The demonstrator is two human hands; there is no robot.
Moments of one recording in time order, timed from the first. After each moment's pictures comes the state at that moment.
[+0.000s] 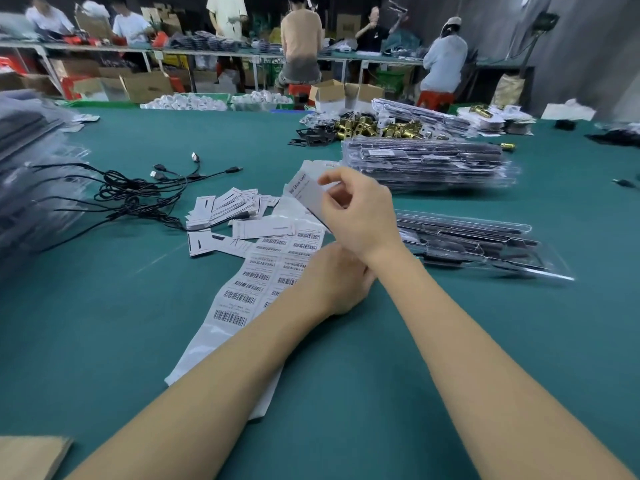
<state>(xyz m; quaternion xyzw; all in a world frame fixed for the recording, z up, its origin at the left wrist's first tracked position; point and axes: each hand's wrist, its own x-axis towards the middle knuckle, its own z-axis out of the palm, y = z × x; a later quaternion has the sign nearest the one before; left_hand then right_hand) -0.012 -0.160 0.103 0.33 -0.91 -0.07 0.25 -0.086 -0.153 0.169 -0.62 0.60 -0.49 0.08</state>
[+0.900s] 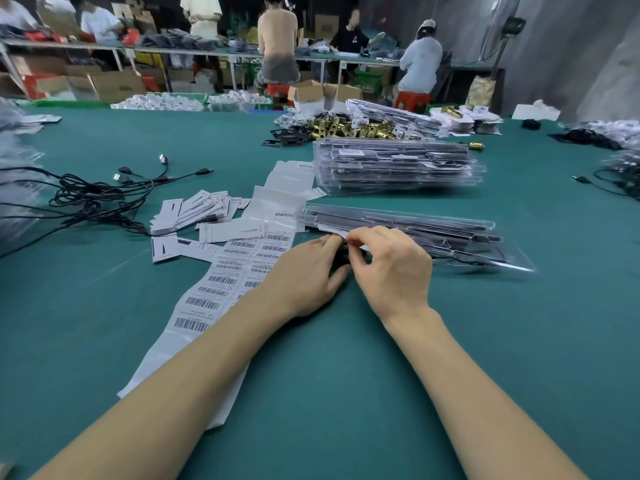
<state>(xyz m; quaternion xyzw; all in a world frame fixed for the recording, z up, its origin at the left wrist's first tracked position) -0.012 -0.161 0.106 0.34 -0.91 -0.07 0.21 -0.139 -0.092 0.119 -0.59 0.68 -0.39 -0.22</state>
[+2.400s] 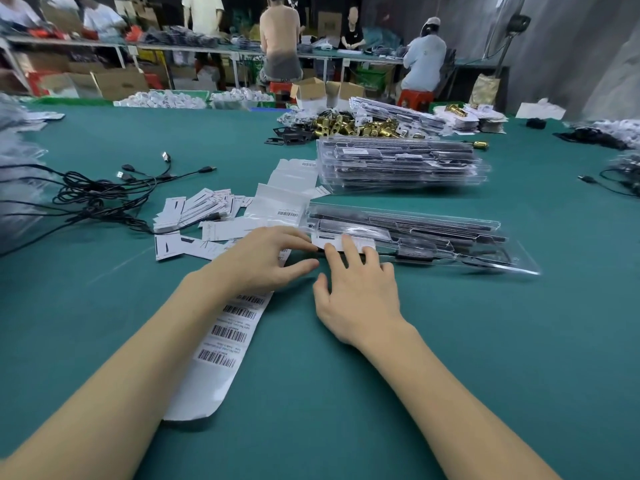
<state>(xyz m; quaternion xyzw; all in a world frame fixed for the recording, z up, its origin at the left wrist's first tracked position) 0.048 -0.193 0.123 0.28 -0.92 -0.16 0.23 -0.100 -0.090 0.105 -0.64 0.76 -0.09 -0.04</state>
